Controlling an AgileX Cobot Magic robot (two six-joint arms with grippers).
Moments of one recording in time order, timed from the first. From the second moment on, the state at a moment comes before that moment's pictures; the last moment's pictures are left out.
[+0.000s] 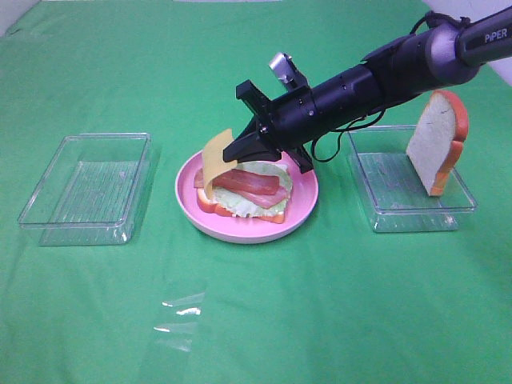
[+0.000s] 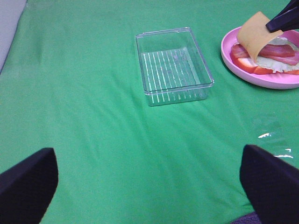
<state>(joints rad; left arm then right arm) 0.04 0.00 -0.52 -0.12 1.09 0.14 0.30 2.29 -1.53 1.21 0.89 -0.60</state>
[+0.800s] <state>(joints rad) 0.04 0.00 -0.52 -0.12 1.09 0.14 0.30 2.22 -1.53 0.93 0.81 -0.50</state>
